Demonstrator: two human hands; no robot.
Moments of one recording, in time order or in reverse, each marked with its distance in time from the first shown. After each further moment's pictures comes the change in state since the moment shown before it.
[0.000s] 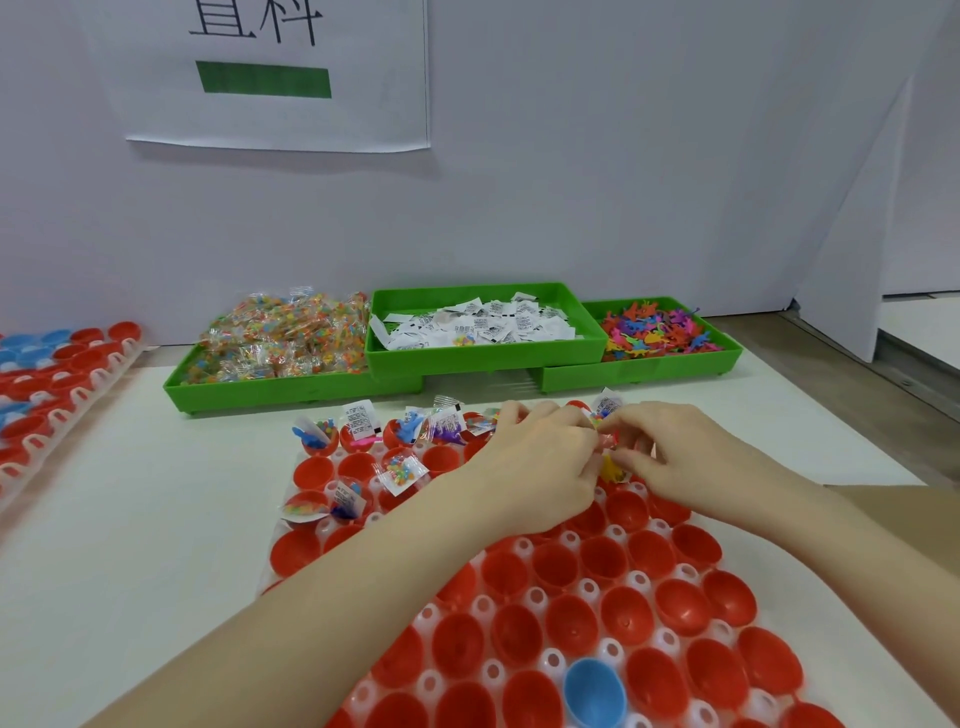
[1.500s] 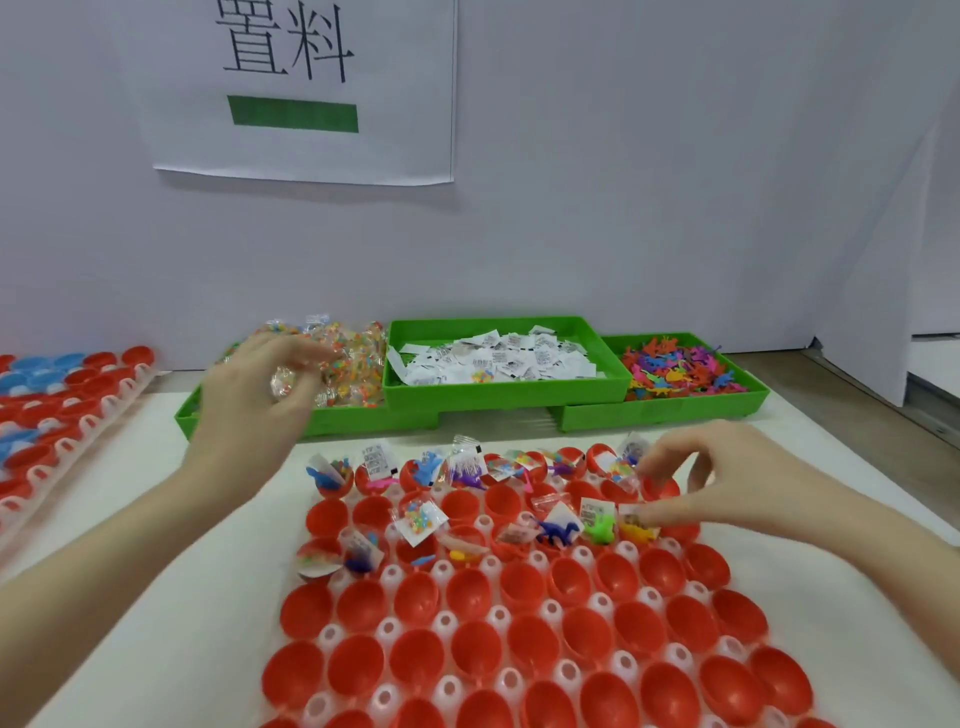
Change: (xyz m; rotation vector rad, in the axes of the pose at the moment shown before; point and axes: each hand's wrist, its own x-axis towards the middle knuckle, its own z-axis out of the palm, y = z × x) left_hand -0.077 -0.135 -0.068 -0.270 0.762 -0.450; right_hand 0.007 0.004 -0.028 0.246 -0.089 0.116
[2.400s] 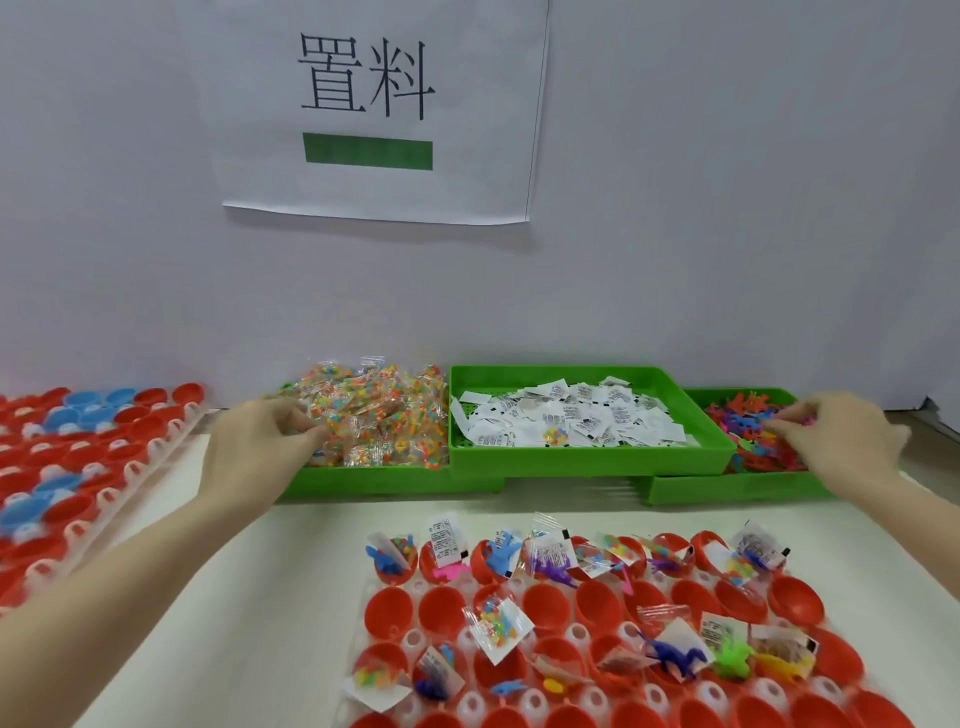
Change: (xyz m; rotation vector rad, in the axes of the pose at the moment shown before) left_hand 0.050 -0.100 0.010 0.200 0.031 -0.260; right_hand 0.138 0.076 -0.012 -0.270 0.684 0.432
